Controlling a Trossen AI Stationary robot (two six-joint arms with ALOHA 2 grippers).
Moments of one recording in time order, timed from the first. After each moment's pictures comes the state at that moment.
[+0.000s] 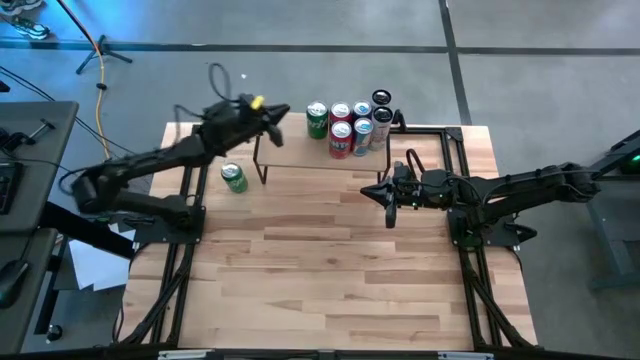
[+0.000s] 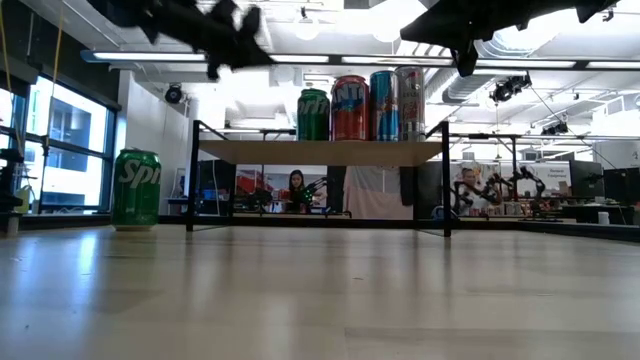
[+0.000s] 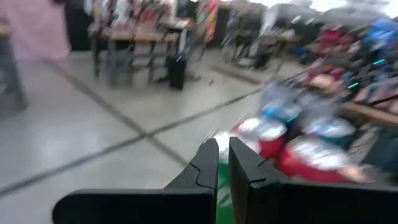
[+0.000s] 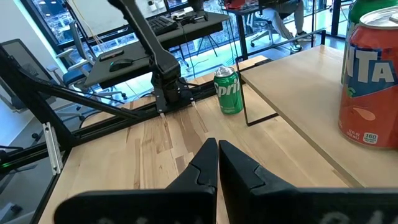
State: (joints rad) left arm 0.56 1.19 0.84 0.30 -0.13 -0.16; right arm 0.06 1.00 0.64 0.16 0.23 0.31
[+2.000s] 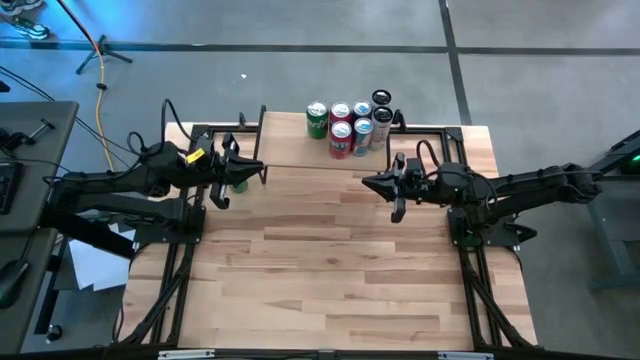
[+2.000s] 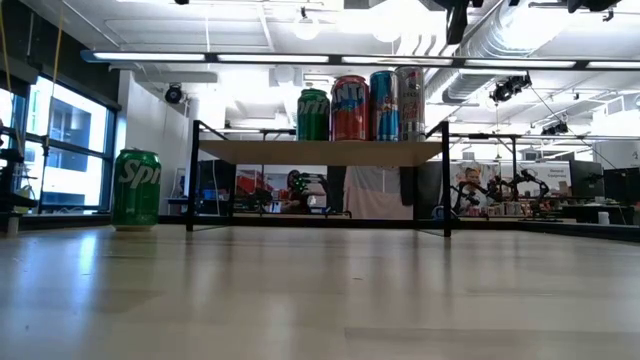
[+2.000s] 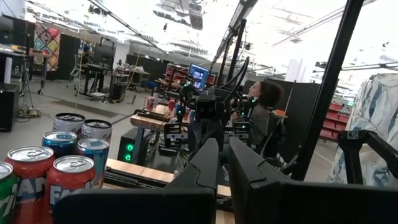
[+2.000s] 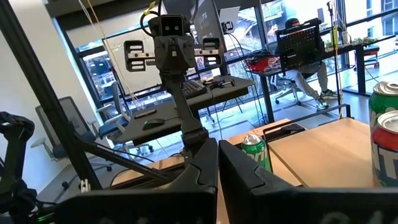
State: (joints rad) left arm 0.08 0.70 0.70 0.23 0.00 -0.23; right arm 0.05 0.97 0.64 0.43 0.18 0.26
